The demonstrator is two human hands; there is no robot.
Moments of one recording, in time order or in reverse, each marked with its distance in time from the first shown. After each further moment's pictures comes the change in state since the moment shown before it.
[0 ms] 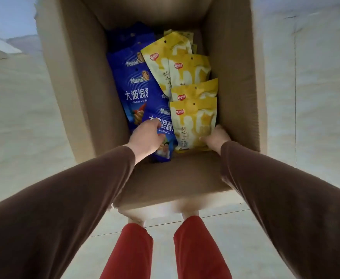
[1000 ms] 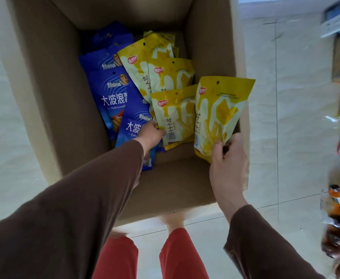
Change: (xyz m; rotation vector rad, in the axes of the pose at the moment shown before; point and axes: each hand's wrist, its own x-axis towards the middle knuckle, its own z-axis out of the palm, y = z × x) left_hand 0.076 0.043 0.053 -0.505 -0.103 -0.261; right_hand -0.124 0.016 -0.037 0.177 0.640 -0.217
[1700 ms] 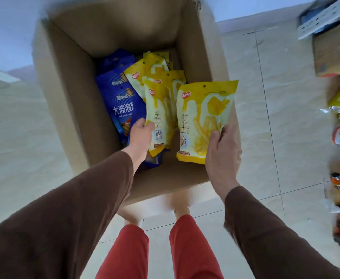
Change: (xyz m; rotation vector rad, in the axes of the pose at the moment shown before) left_hand -0.098 0.018 -0.029 -0.480 0.188 0.098; right_hand -0.021 -0.016 -0.051 0.135 -0.059 0.021
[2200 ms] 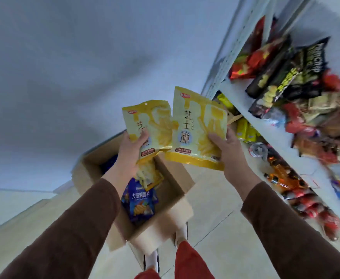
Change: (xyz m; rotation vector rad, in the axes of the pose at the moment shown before) left_hand -0.360 0.324 -0.018 -0.140 -0.427 0.330; right_hand -0.129 -0.112 -0.395 1.069 0.001 0.012
